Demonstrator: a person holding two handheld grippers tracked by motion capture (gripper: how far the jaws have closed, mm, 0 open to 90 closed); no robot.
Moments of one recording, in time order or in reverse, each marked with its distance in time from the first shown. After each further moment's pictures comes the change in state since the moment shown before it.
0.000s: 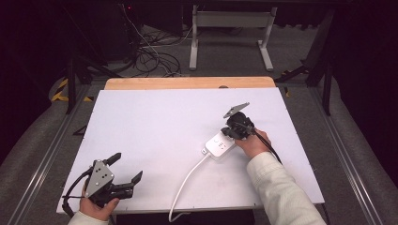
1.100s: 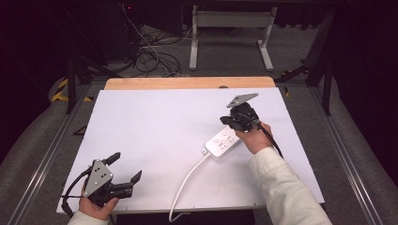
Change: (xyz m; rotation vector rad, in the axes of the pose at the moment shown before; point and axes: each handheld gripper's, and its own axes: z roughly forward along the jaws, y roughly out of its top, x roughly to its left) left arm 0.002 0.000 -0.001 -0.004 0.004 -0.005; right arm 0.003 0.025 -0.044 -0.154 -0.010 -0.001
